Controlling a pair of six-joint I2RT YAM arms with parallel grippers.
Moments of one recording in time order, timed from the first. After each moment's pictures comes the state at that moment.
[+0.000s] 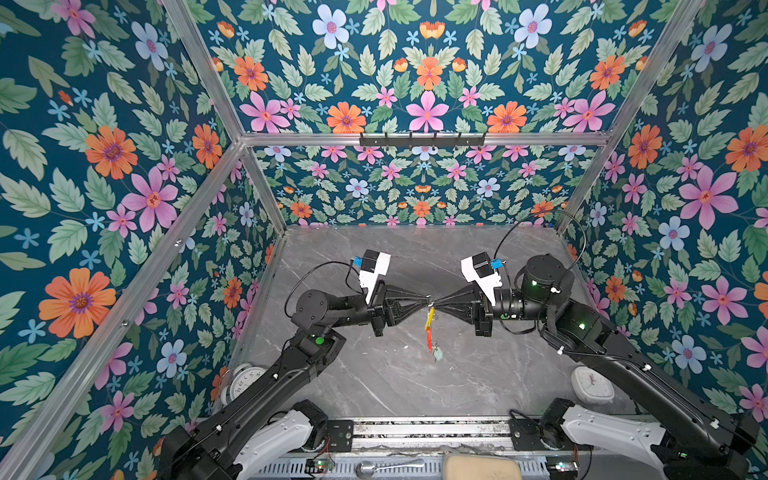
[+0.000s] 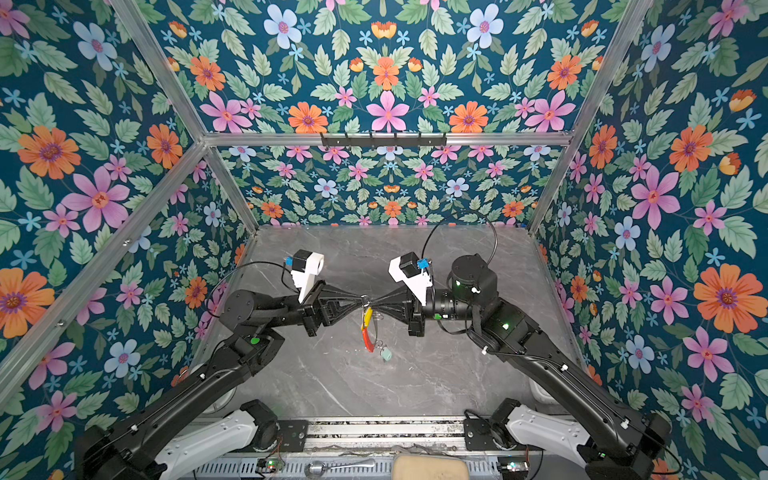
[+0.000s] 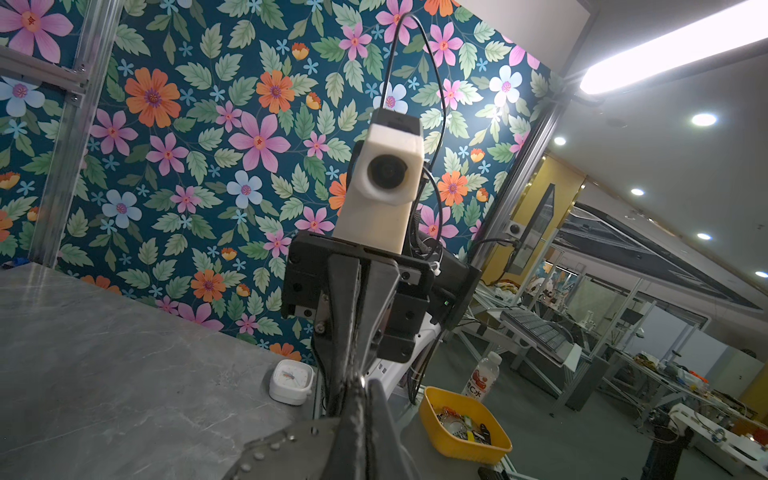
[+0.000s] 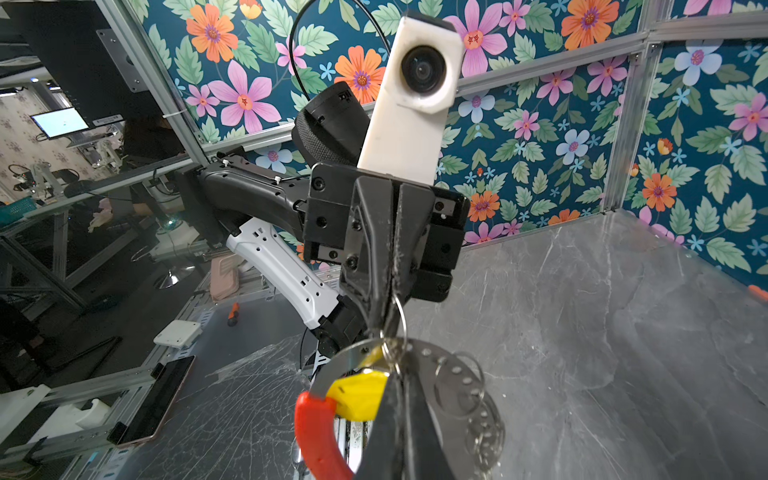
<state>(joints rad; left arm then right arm) -0.66 0.96 0.76 0.70 0.90 -0.84 0.74 1.04 1.16 -0.25 -0.73 0.10</state>
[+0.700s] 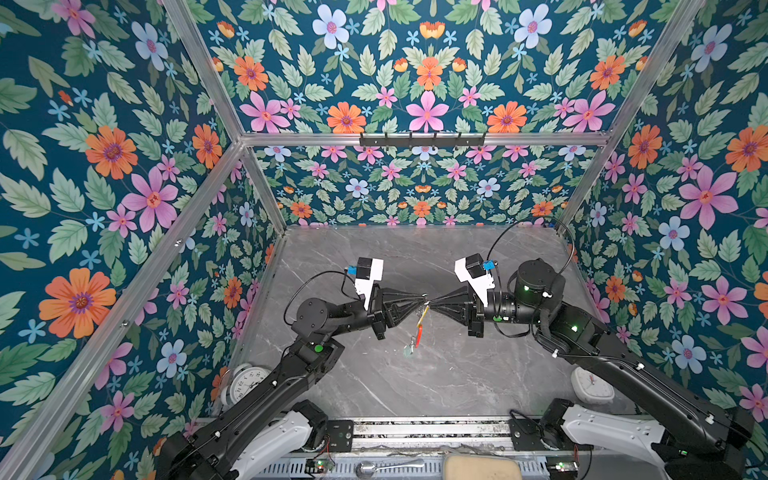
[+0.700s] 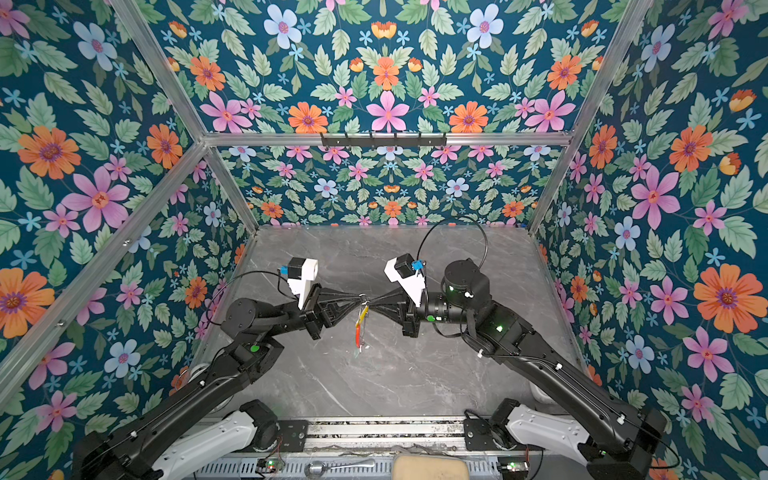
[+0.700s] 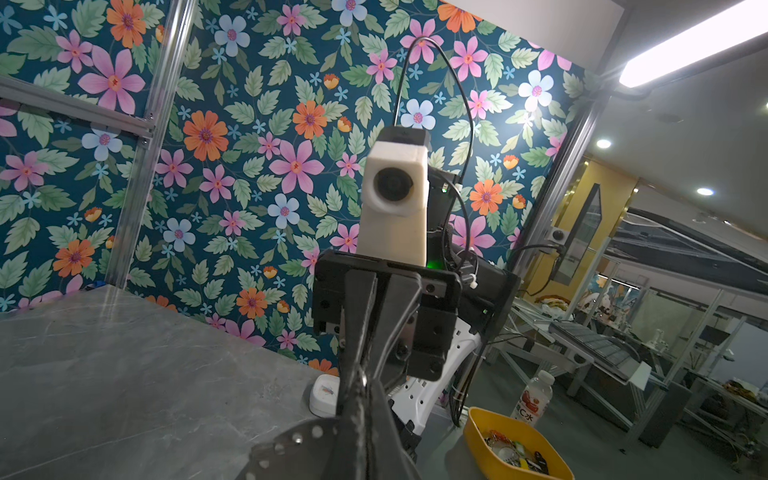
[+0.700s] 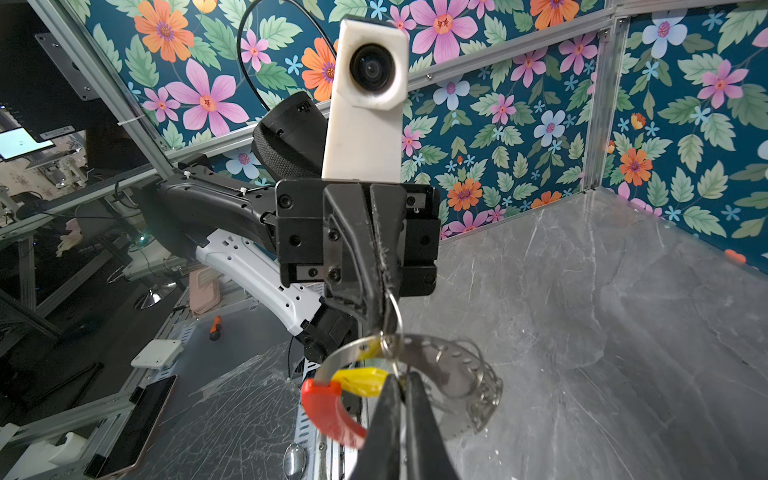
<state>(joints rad) -0.67 0.91 0.68 0.71 0.80 -0.71 0.78 1.03 1.12 -0.24 -0.62 0.14</state>
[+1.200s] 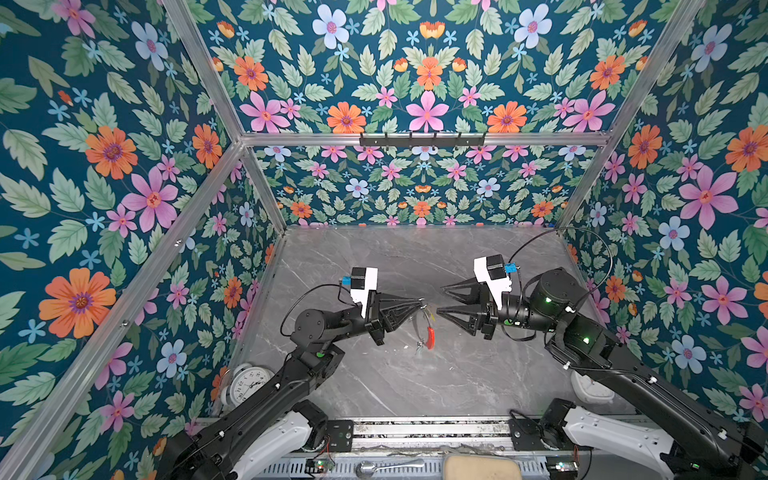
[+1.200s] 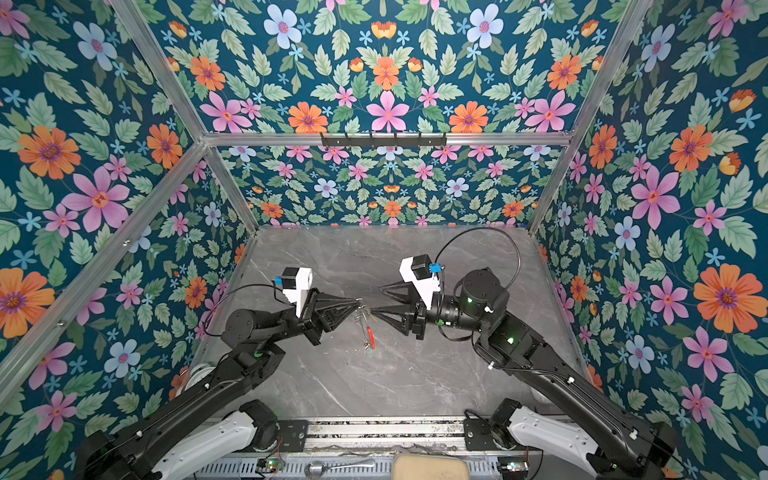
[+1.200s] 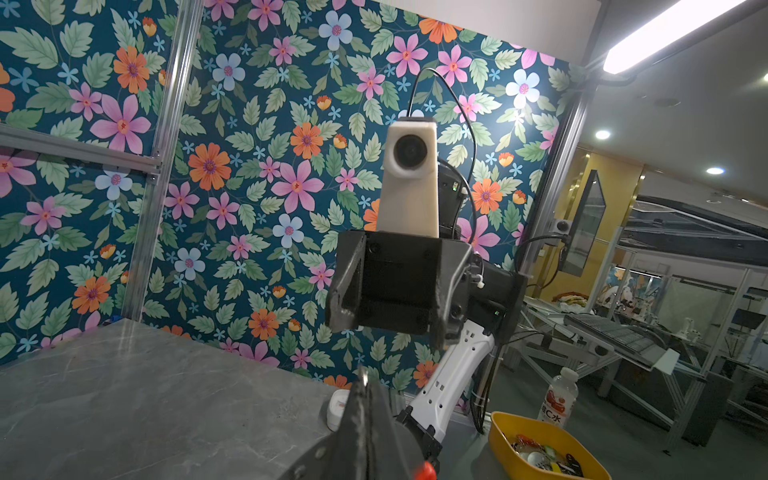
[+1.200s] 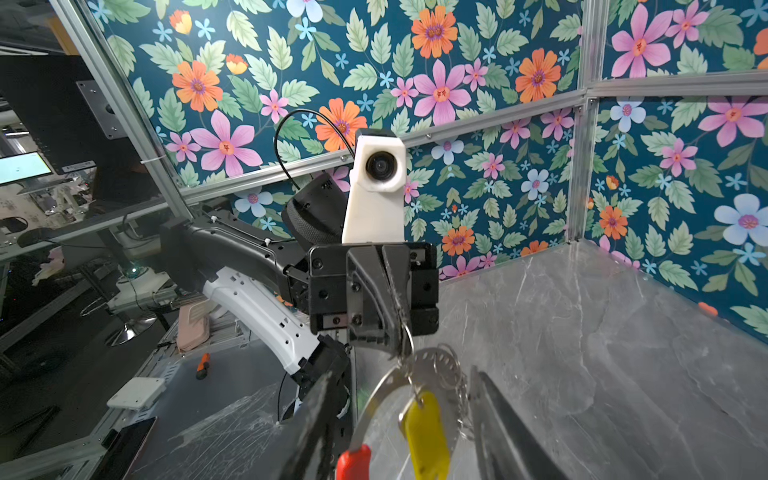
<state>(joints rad) -0.67 0.90 0.59 0.85 0.76 -0.68 0.79 0.97 1.05 -0.06 -0.60 0.20</state>
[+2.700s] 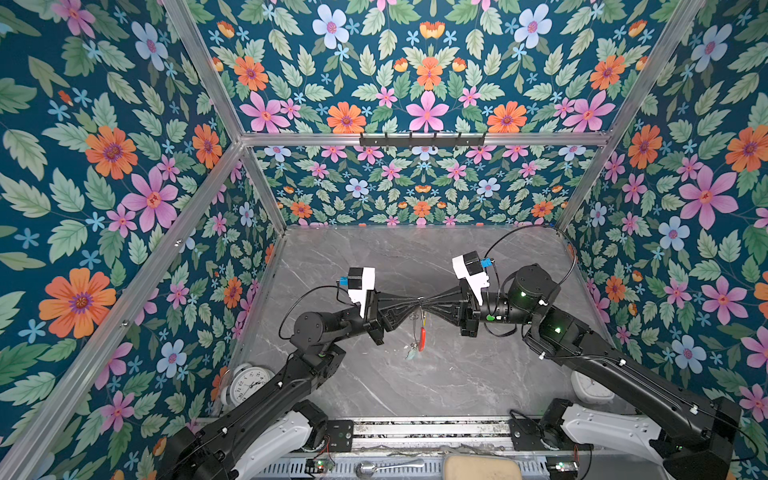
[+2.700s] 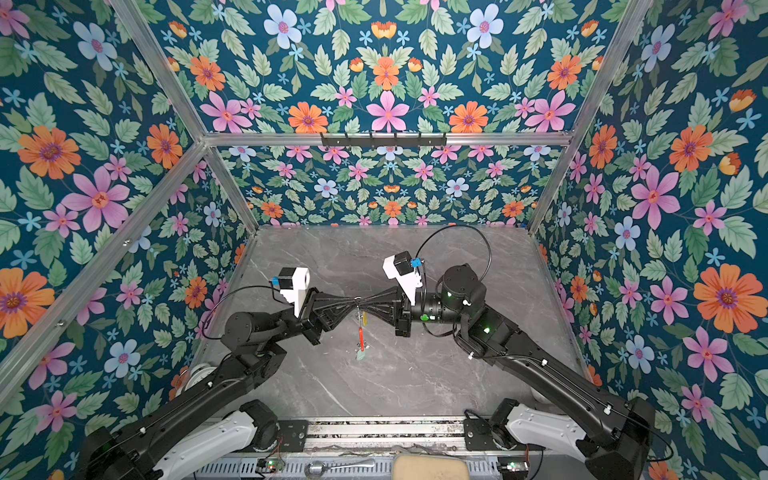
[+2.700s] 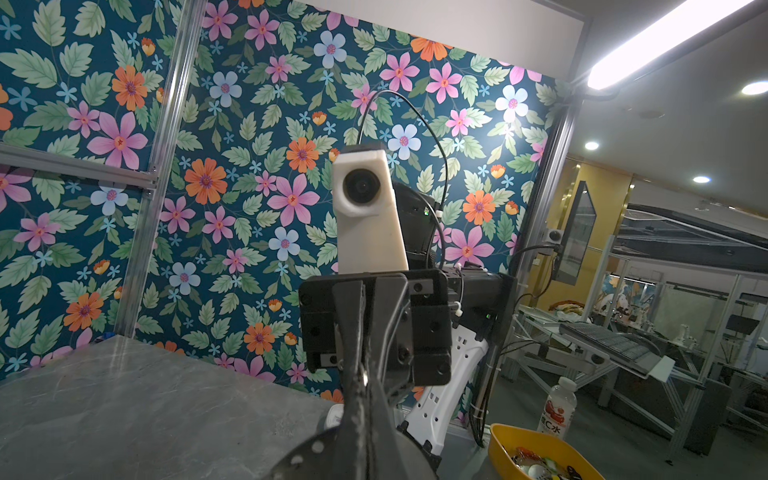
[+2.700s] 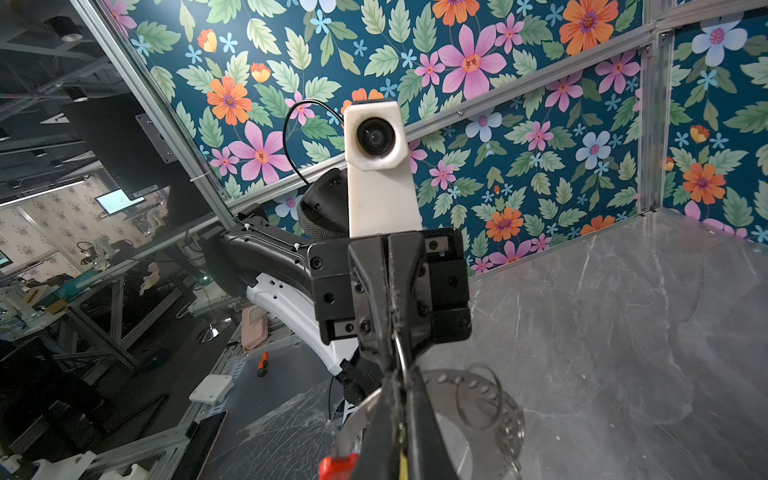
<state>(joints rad) -0.67 0.91 0.58 0.93 0.75 -0.71 0.81 1.06 1.03 0.06 -0.70 0.35</state>
